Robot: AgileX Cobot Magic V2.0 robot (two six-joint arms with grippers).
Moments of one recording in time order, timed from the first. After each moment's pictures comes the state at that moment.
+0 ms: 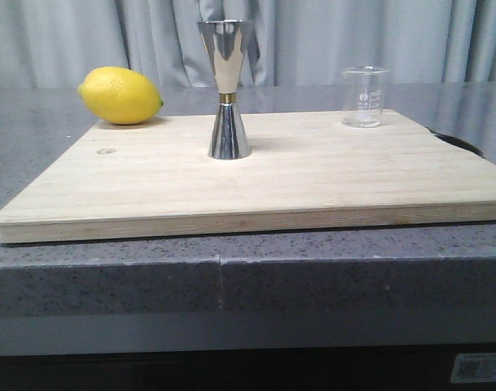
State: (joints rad) left arm 0.20 0.32 -0.36 -1.42 0.28 1.38; right arm 0.23 0.27 -0.60 -0.31 0.50 -0.02
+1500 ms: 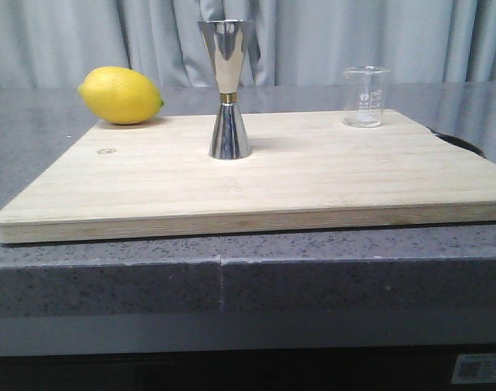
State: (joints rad) left arm 0.20 0.32 -0.28 -1.42 0.32 1.38; right arm 0.23 0.13 -0.36 -0.39 0.36 0.10
